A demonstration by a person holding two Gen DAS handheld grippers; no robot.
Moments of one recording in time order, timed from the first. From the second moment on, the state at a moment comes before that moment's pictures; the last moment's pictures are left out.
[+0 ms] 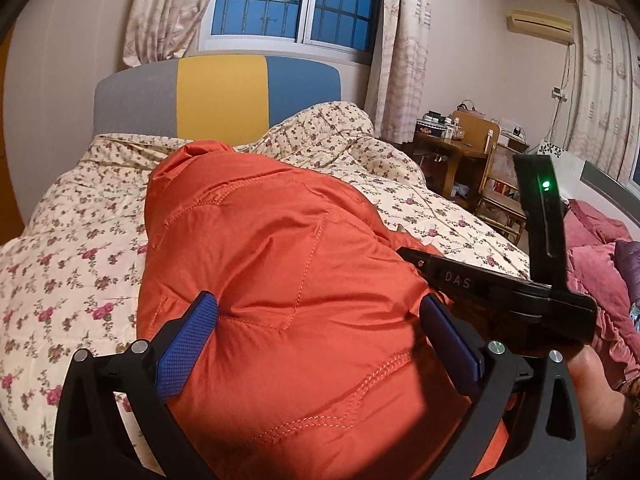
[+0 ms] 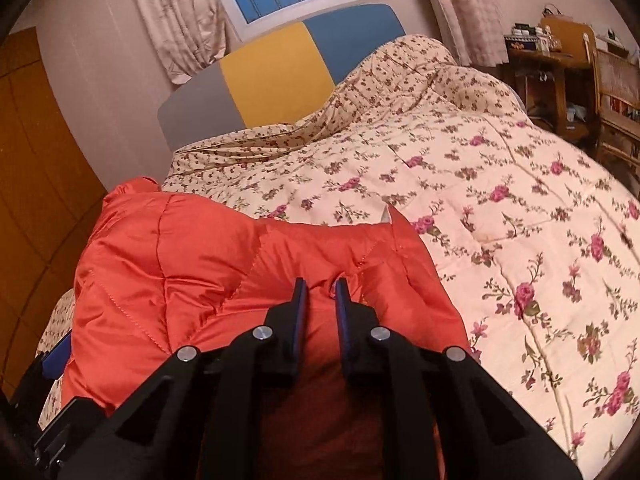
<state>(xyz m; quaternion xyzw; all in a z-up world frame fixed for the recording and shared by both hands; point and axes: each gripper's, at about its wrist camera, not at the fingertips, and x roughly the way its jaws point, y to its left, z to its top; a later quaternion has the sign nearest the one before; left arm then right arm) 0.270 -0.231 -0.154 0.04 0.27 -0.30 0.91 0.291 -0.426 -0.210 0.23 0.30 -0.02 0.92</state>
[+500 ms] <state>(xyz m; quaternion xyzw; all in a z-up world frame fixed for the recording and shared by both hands) 0.268 -0.236 -0.165 0.07 0.25 -0.29 0.92 0.295 -0.427 -0.223 0.25 0.31 -0.03 0.92</state>
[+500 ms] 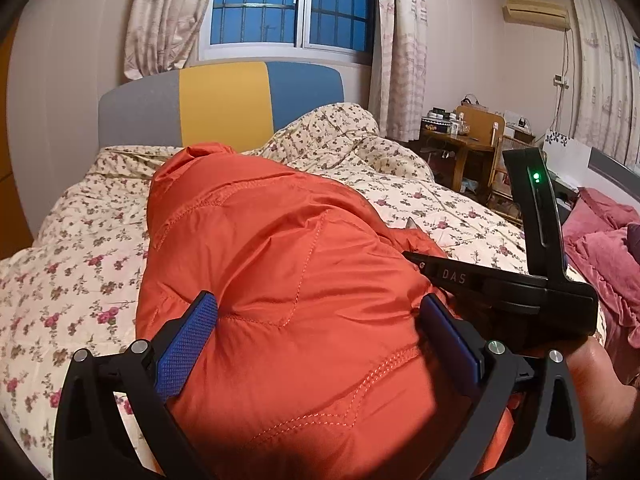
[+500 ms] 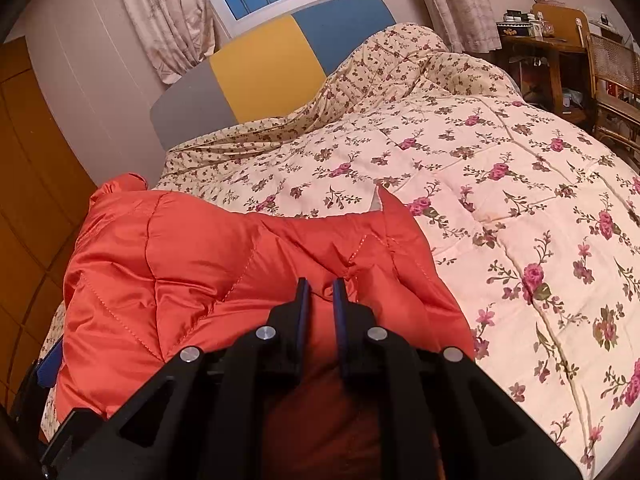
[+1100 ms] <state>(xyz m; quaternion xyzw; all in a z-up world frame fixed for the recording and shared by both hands) 0.353 -0.257 -0.113 0.08 0.29 -0.12 0.94 0.291 -0.425 -0.222 0.24 0.31 -0.04 0.92</state>
